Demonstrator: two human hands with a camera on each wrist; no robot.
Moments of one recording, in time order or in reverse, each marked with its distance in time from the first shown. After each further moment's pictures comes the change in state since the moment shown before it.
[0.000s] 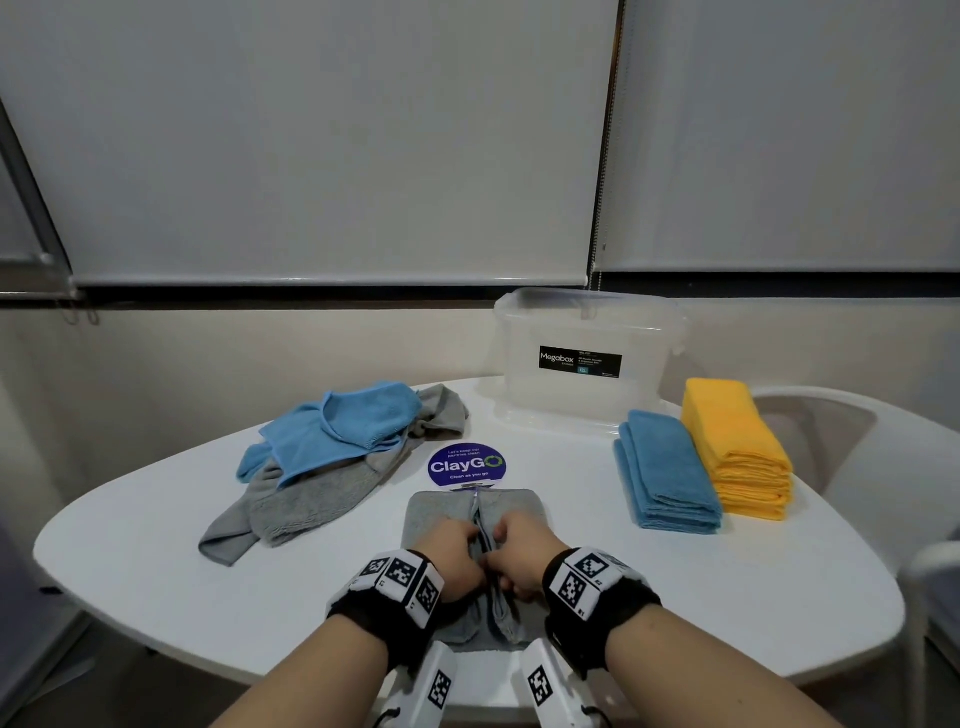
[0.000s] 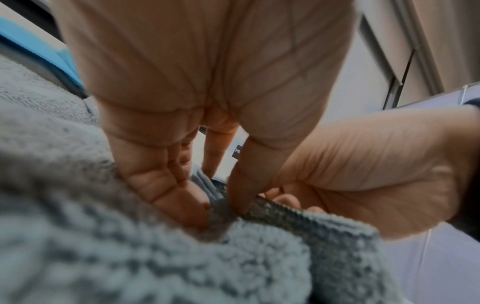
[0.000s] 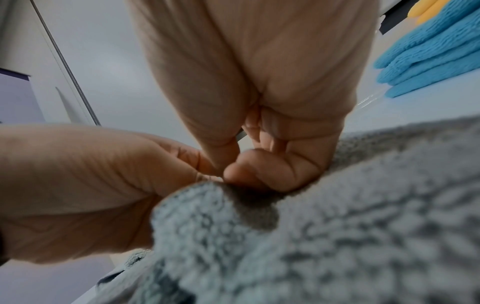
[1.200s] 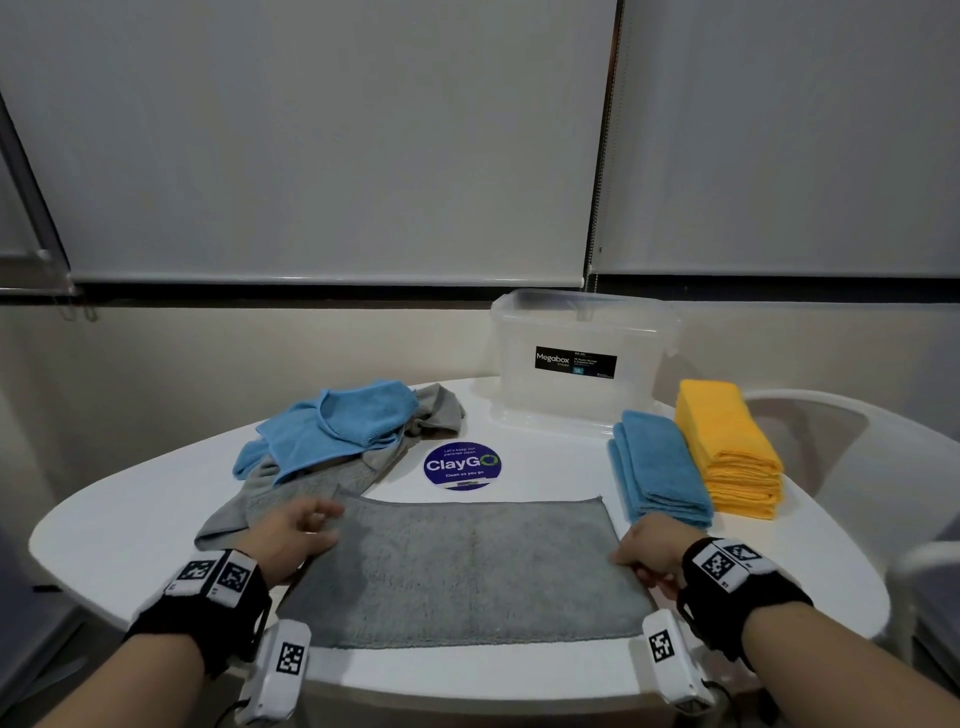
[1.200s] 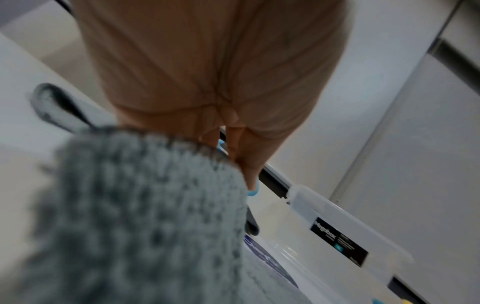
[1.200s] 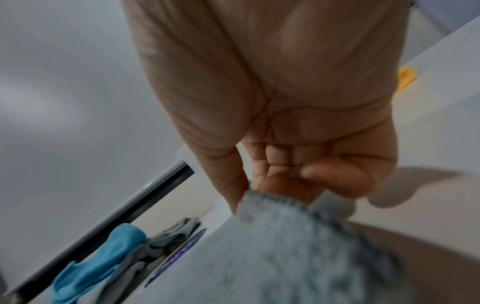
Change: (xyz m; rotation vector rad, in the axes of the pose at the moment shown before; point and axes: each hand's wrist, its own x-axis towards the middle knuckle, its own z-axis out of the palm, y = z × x) left_hand -0.032 -0.135 -0.066 -0.608 0.205 -0.238; right_hand -0.012 0.098 -0.100 0.015 0.073 0.343
